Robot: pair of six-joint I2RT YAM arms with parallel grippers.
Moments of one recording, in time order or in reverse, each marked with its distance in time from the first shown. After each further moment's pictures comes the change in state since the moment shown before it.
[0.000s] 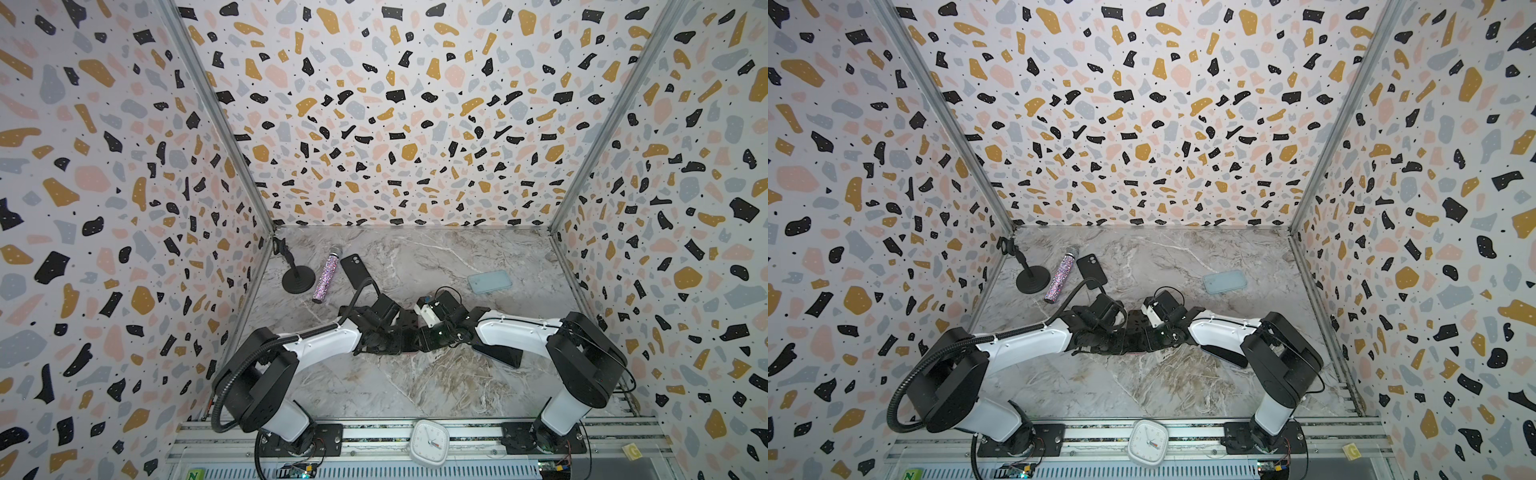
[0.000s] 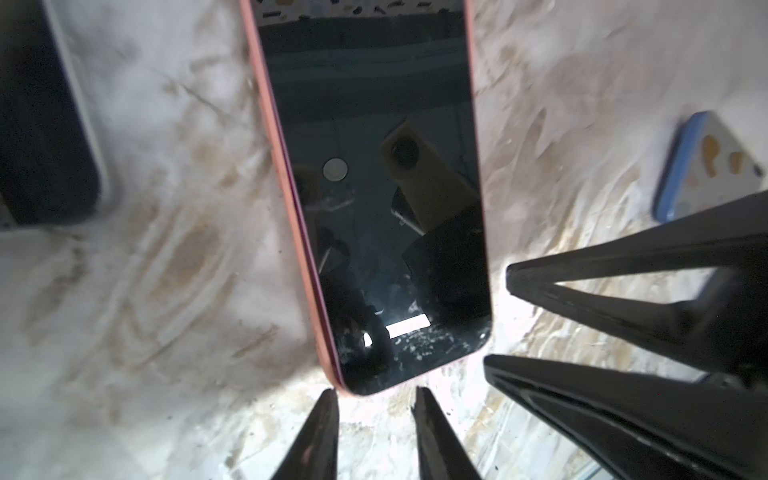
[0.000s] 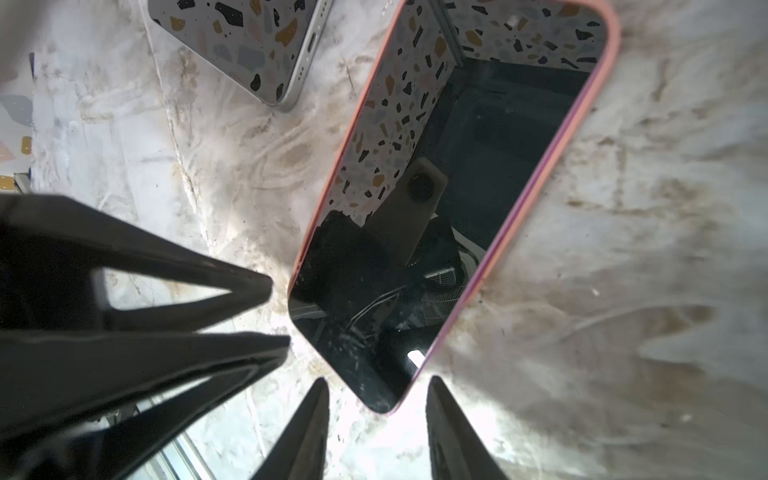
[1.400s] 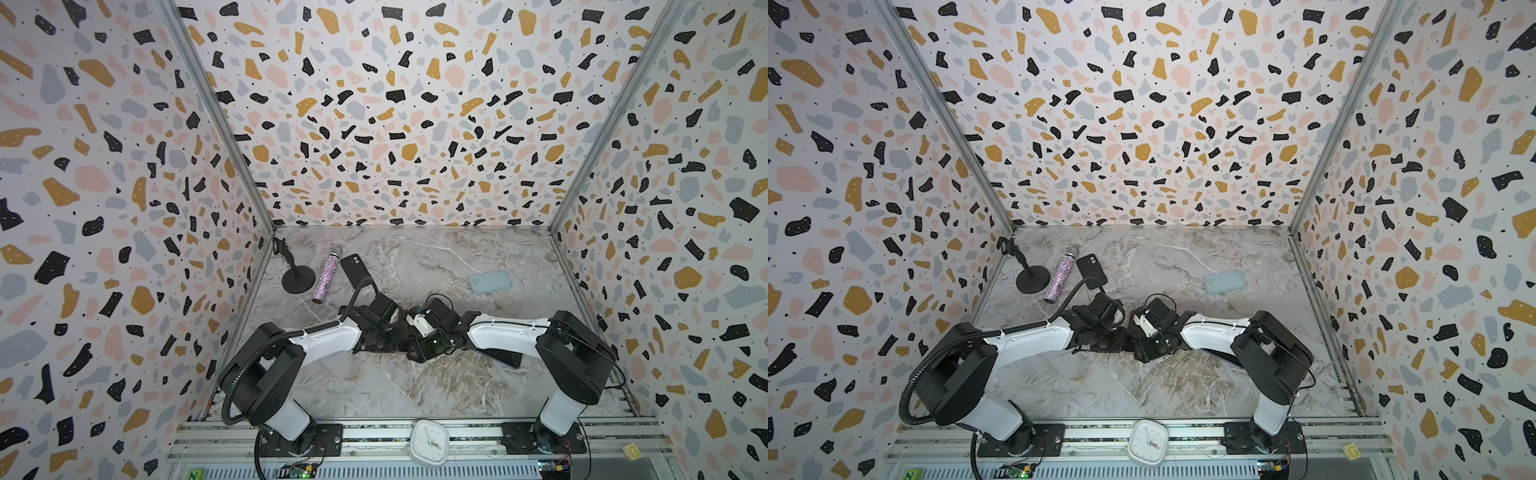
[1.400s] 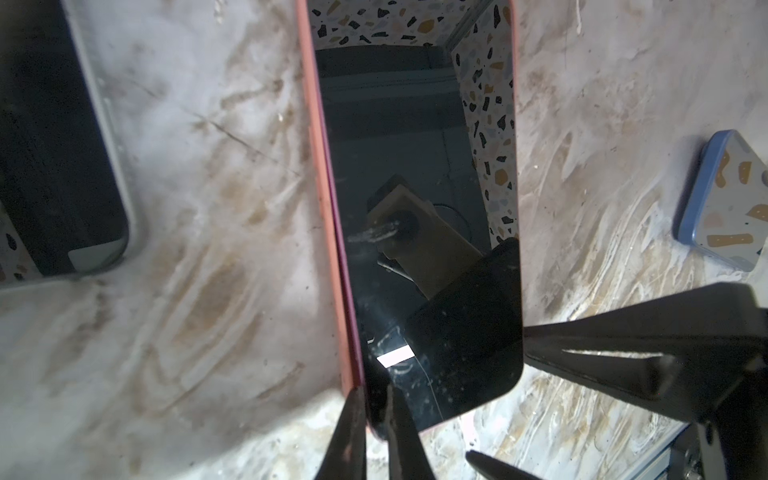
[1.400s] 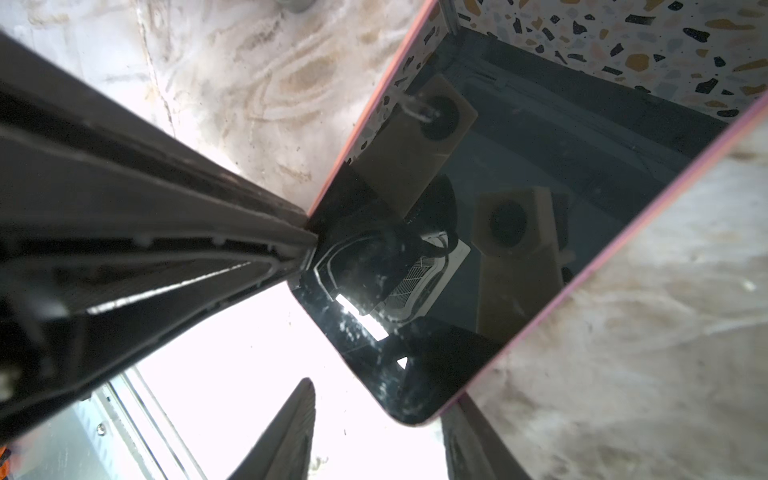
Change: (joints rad) left arm 0.008 0.062 -0.002 0.030 -0.004 0.043; right arm 0.064 0.053 0.016 -0.024 -0.008 -0.064
